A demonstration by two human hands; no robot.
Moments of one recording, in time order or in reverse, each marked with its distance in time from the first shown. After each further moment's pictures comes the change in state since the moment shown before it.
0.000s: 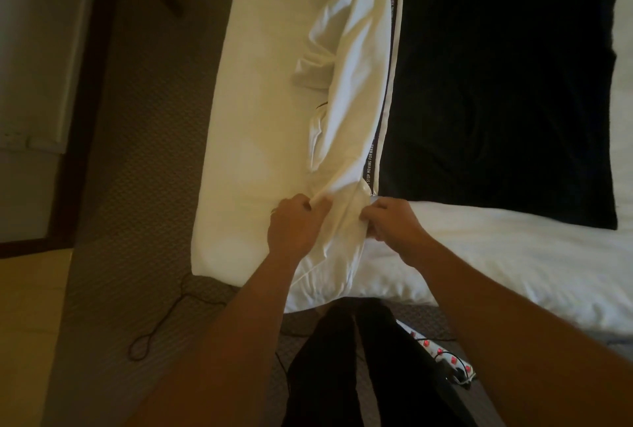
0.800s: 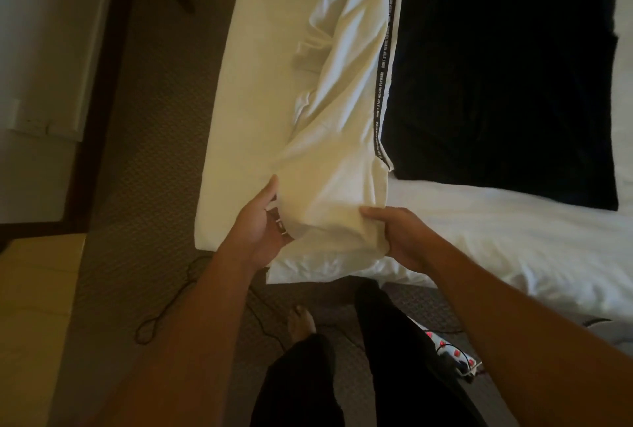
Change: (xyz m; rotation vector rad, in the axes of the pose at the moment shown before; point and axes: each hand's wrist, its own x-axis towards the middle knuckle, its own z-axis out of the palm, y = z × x) left_hand -0.047 -0.033 -0.041 -1.091 -0.299 -0.351; right_hand -0.030 0.050 -0.013 0.385 -0.318 0.113
